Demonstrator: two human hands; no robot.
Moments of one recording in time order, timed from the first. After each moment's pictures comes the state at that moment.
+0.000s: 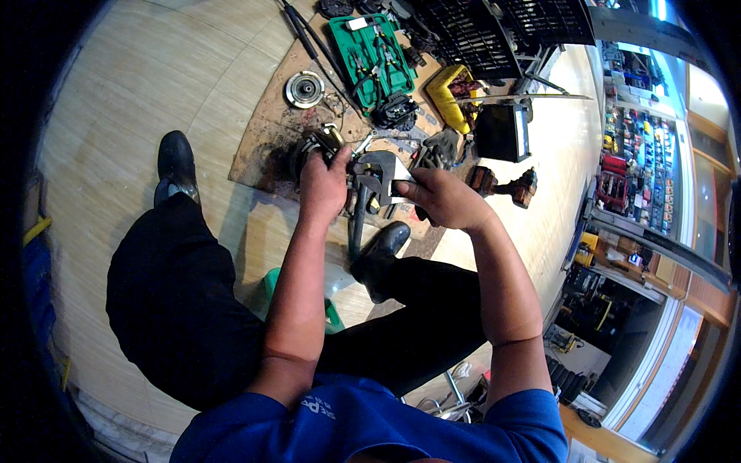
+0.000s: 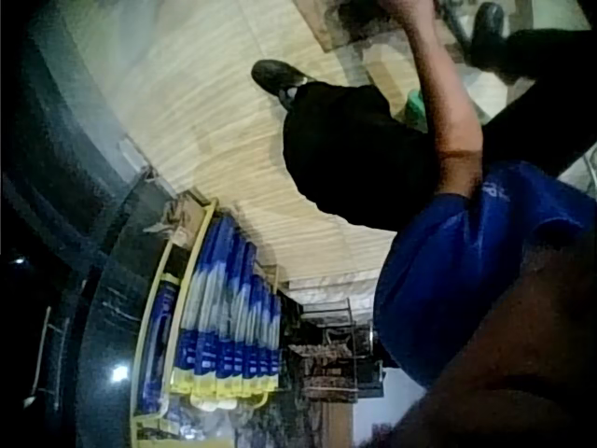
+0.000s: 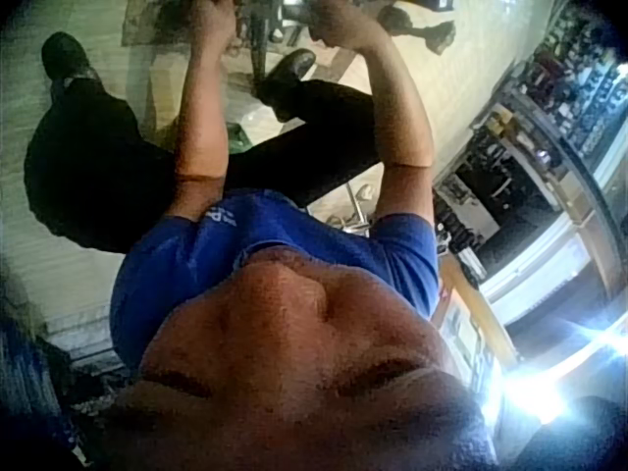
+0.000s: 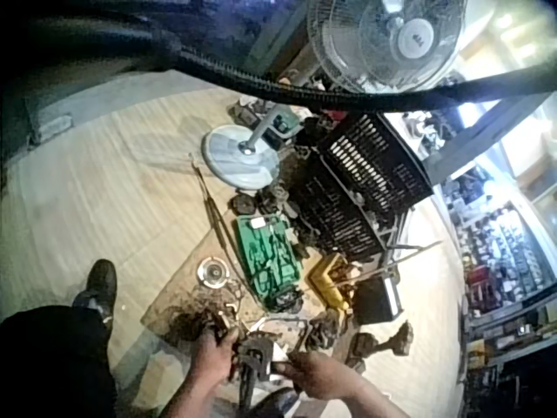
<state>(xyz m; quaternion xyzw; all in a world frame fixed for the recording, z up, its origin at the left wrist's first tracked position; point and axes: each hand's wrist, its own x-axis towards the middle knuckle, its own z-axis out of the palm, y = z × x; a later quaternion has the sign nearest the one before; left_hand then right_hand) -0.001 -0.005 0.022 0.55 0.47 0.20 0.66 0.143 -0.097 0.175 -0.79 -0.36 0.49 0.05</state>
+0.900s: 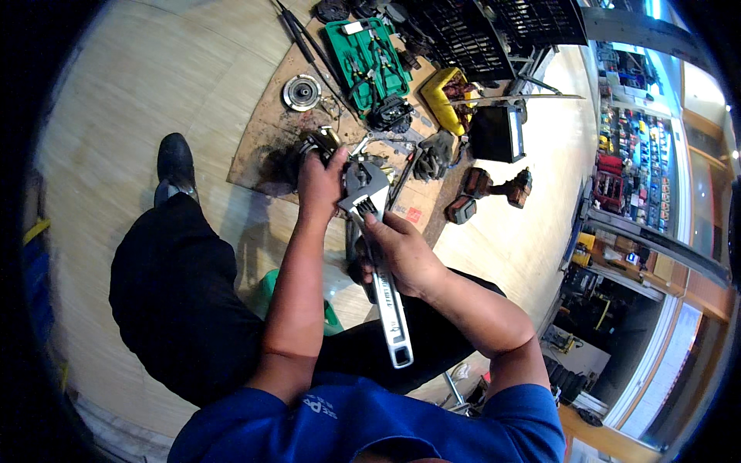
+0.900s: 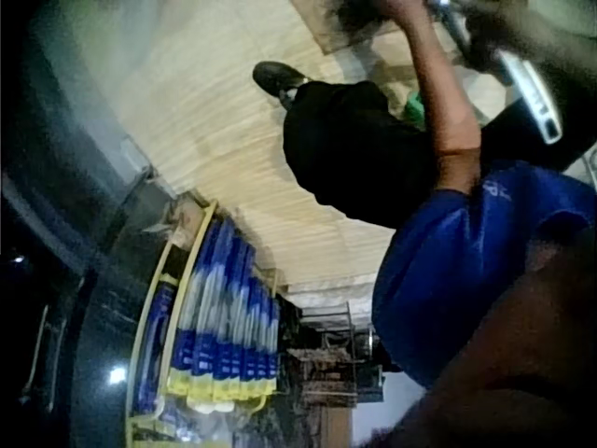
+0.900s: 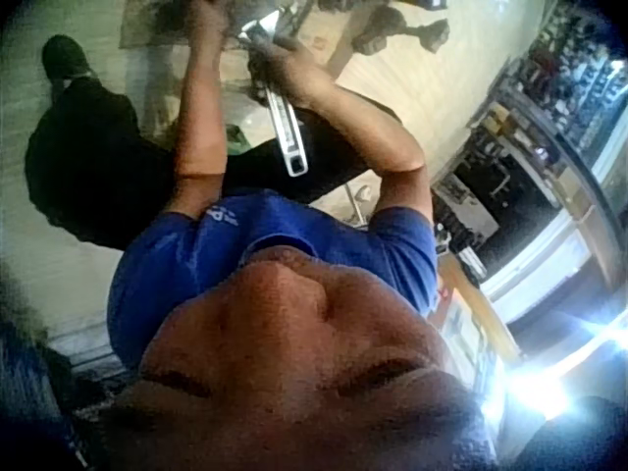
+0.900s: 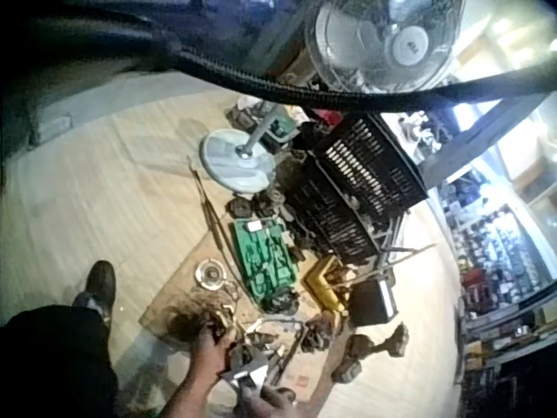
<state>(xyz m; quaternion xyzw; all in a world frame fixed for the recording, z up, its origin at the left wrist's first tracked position) 0.006 -0.010 -0.003 0.50 0.47 0.24 0.68 0.031 -0.109 0.178 -0.65 0.12 0.59 0.46</state>
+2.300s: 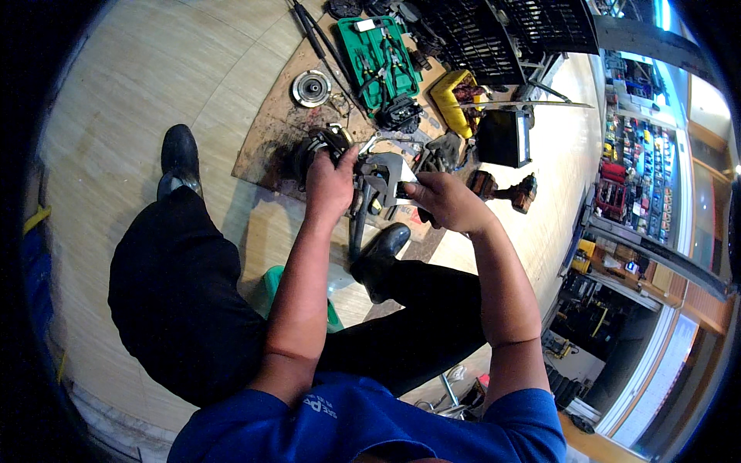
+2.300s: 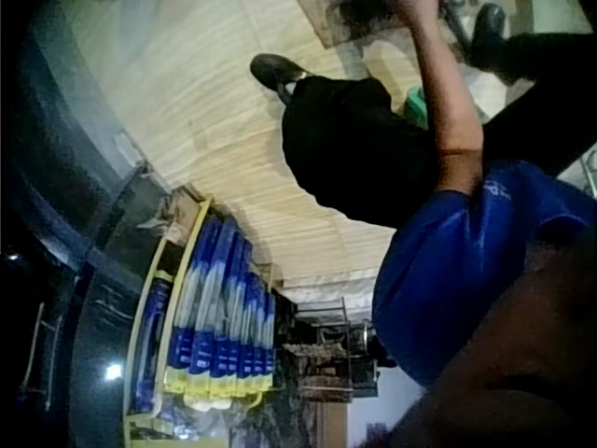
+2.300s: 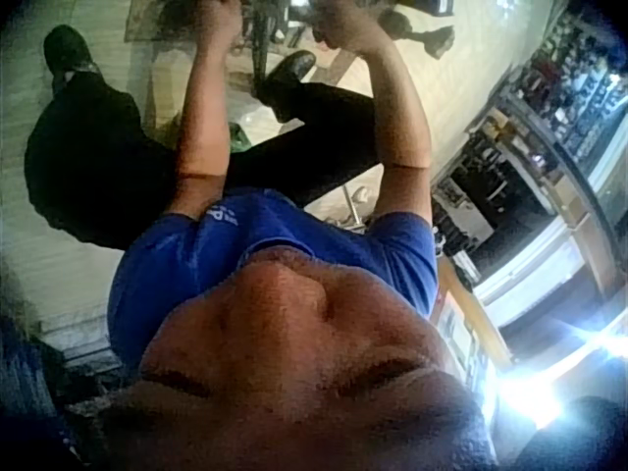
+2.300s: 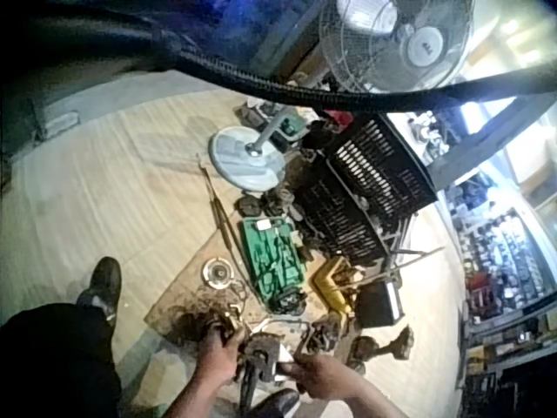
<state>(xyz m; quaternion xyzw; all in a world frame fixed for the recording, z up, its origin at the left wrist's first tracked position) 0.000 -0.004 0.024 0.54 0.49 0.19 0.66 0.143 -0.102 0.172 -0.80 -0.34 0.50 0.07</state>
